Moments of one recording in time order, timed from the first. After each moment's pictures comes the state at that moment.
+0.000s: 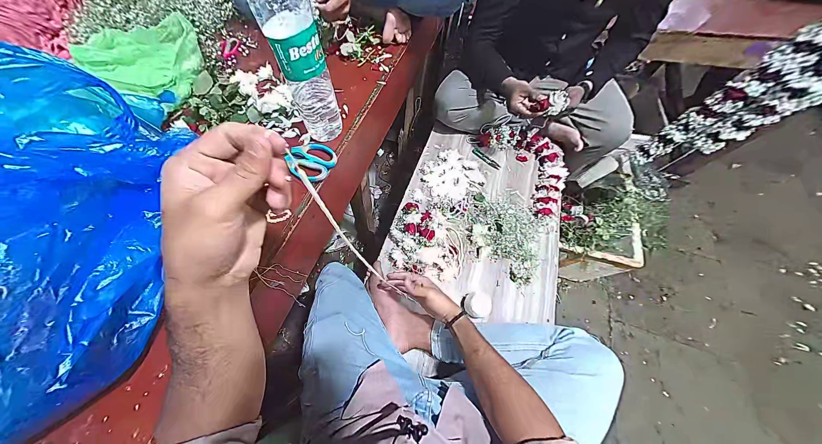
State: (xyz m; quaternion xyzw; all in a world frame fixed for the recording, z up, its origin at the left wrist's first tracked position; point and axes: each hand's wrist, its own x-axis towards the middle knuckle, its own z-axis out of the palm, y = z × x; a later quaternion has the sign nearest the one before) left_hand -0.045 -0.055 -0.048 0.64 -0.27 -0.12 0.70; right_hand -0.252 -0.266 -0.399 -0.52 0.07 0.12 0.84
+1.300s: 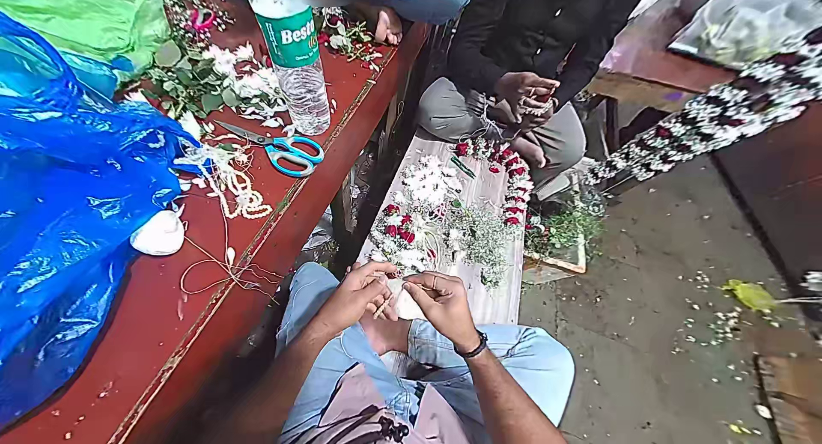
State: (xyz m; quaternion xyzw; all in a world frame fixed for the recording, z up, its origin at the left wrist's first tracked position) left_hand -0.146 -0.096 -0.231 0.58 -0.16 -0.51 0.62; right_hand -0.270 -0.284 -0.260 -0.79 0.08 -0.16 0.58
